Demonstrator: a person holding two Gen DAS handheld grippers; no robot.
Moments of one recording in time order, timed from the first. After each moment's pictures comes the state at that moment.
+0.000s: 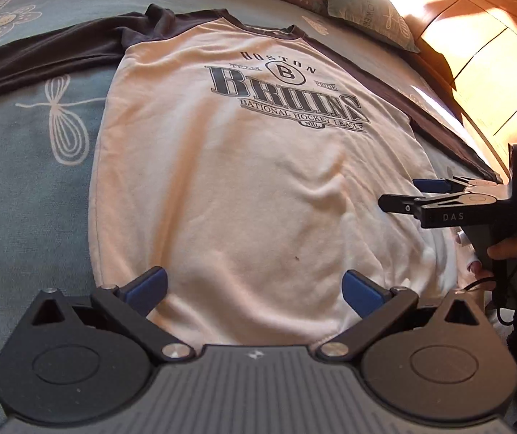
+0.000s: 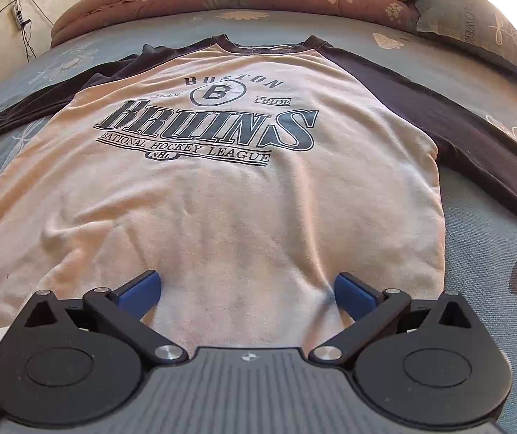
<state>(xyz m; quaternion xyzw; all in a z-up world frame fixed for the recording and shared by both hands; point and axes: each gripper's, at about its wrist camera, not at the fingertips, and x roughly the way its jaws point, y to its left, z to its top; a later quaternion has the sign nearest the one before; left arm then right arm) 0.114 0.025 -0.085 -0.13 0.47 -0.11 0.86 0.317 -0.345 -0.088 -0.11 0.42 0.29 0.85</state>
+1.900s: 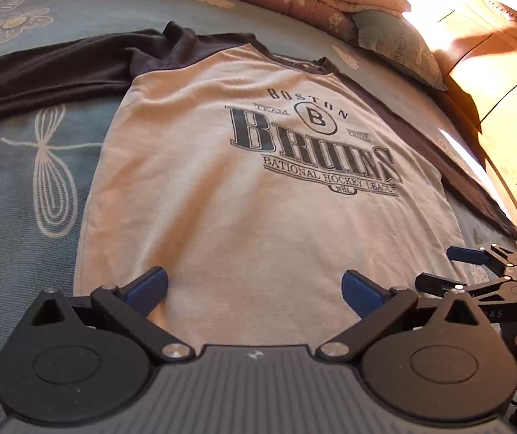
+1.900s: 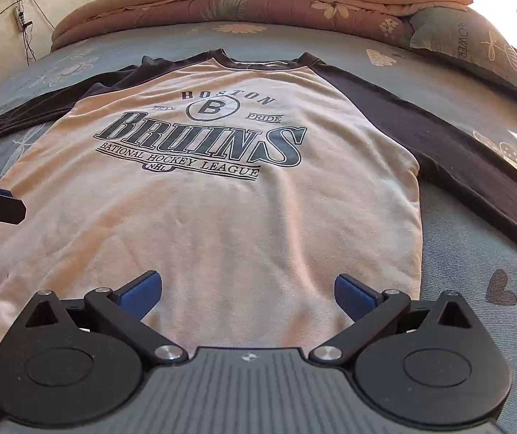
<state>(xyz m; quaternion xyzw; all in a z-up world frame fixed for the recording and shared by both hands) 0.183 0.040 -0.087 -0.18 0.44 -0.08 0.88 0.317 -0.352 -0.078 -0.12 0.41 0.28 0.86</state>
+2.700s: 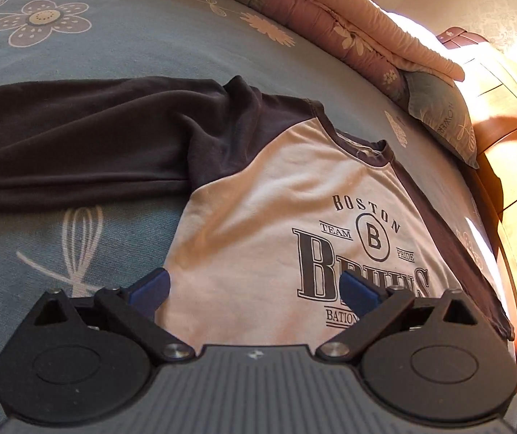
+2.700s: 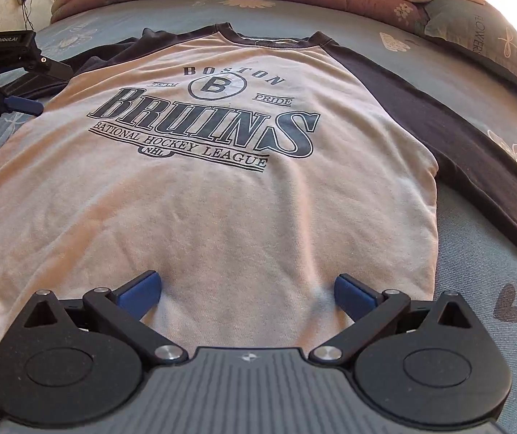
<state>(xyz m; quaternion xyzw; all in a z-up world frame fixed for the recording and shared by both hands) 0.271 0.108 -0.069 -0.27 0.43 -0.04 0.86 0.332 -0.335 -0.080 -0.14 0.44 0.28 0.84</state>
